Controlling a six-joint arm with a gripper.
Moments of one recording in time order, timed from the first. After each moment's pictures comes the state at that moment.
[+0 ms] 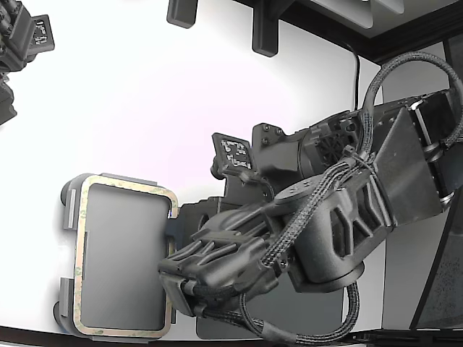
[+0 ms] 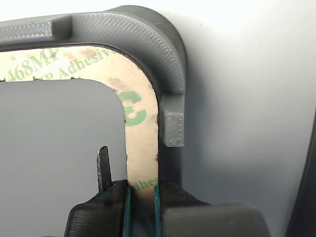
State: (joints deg) arm 30.5 80.0 79.2 93.6 8.1 123.4
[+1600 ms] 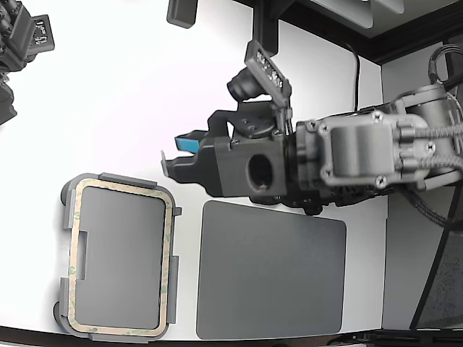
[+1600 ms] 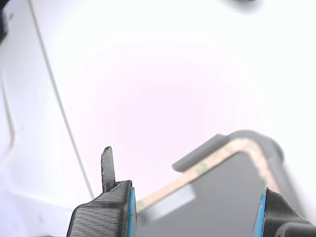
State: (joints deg) arm 17.4 117.3 102.3 62.8 11.7 52.2
